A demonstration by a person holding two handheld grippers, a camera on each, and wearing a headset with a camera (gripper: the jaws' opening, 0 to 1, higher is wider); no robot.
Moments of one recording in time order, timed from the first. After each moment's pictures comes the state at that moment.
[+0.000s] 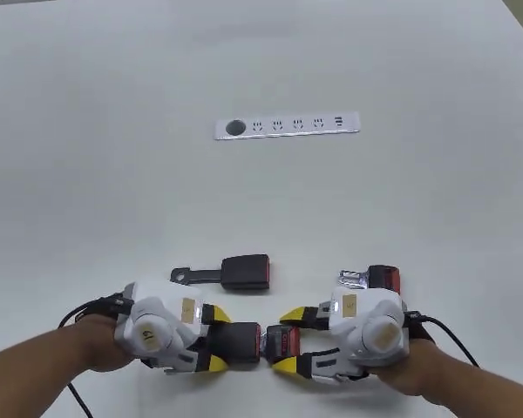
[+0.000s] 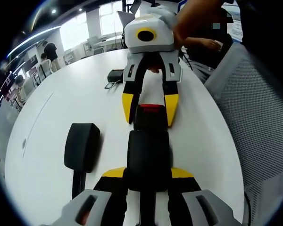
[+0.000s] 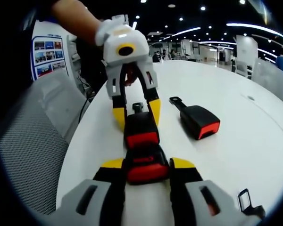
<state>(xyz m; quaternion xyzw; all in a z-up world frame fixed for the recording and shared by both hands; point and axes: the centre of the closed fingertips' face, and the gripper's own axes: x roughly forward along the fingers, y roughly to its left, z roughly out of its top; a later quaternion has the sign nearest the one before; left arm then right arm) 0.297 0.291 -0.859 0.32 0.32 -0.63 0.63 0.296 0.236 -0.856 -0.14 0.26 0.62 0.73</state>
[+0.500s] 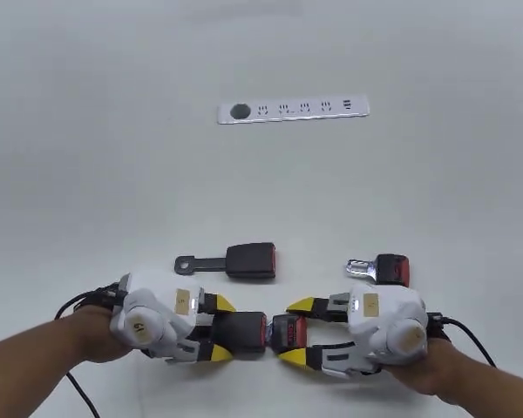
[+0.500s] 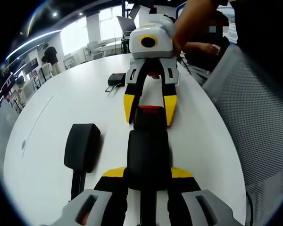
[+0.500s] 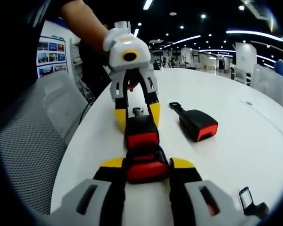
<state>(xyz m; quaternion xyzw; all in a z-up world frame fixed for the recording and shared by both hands) 0.297 0.291 -0.858 0.30 0.30 -0.64 0.64 0.295 0.234 -0.855 -0.13 0.22 0.62 0.74</state>
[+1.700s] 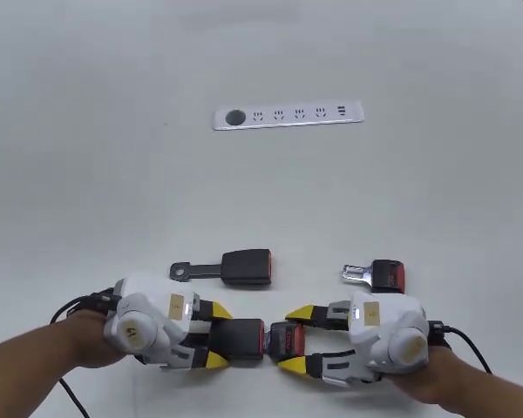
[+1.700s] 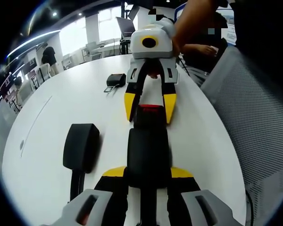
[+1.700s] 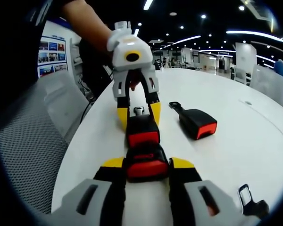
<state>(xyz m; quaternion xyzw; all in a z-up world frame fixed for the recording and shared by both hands) 0.297 0.291 -0.859 0.30 0.30 -0.65 0.63 0.293 0.230 -0.853 -0.13 0.23 0.62 0.74</state>
